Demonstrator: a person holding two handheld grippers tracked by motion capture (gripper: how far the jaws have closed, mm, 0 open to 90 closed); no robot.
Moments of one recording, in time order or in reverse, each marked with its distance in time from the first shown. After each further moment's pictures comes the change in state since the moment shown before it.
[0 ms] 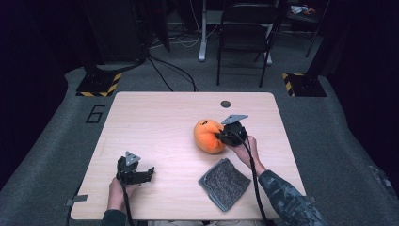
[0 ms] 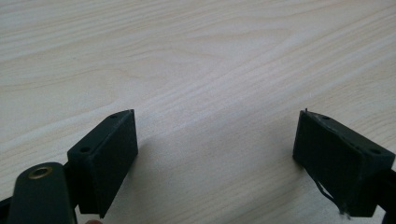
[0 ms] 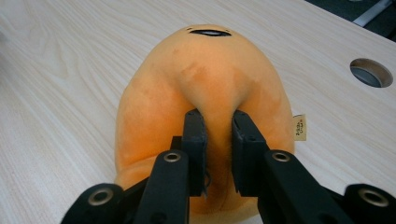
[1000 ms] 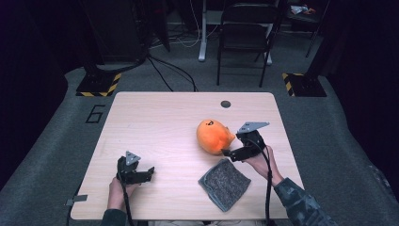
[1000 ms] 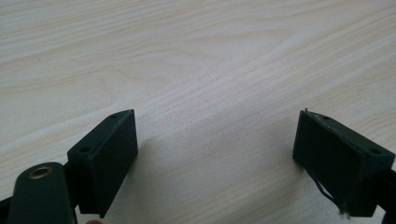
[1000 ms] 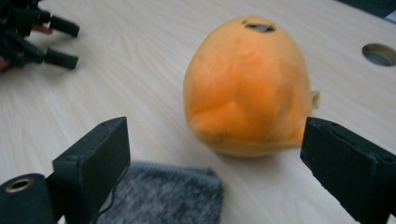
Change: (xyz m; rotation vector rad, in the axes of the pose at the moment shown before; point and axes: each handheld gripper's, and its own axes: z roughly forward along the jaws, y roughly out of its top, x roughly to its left) left arm 0.000 0.000 0.001 -0.004 -0.001 0.002; right arm 0.010 -0.022 -0.074 -0.015 0.107 0.016
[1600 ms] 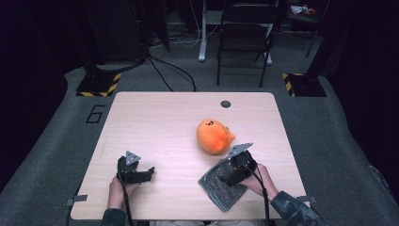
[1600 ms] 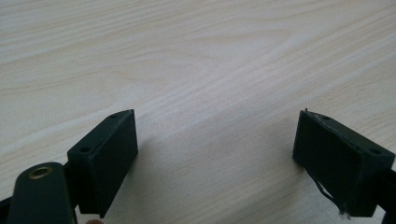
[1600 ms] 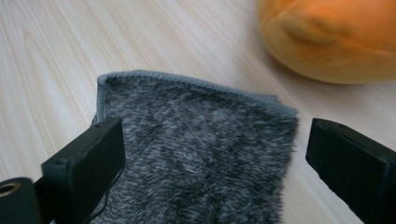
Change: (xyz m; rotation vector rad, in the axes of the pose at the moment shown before) left arm 0.000 0.000 0.000 0.000 -0.005 0.004; right arm 0.037 -0.045 0.029 0.225 0.050 -0.104
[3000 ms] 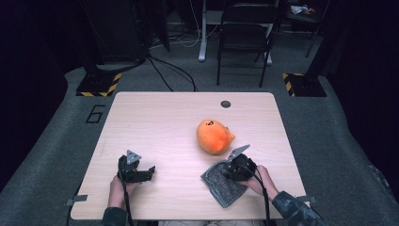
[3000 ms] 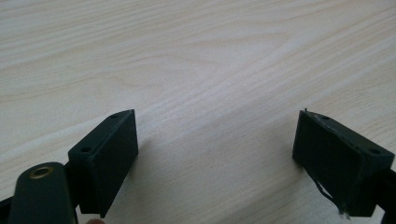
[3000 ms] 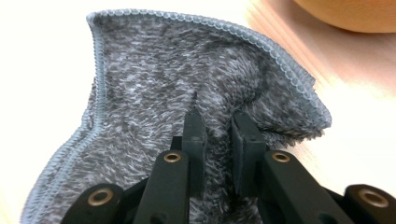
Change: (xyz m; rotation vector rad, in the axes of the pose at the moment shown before) left arm 0.000 0.003 0.002 0.008 -0.013 0.007; right arm -0.009 -0.015 0.018 0.106 0.045 0.010
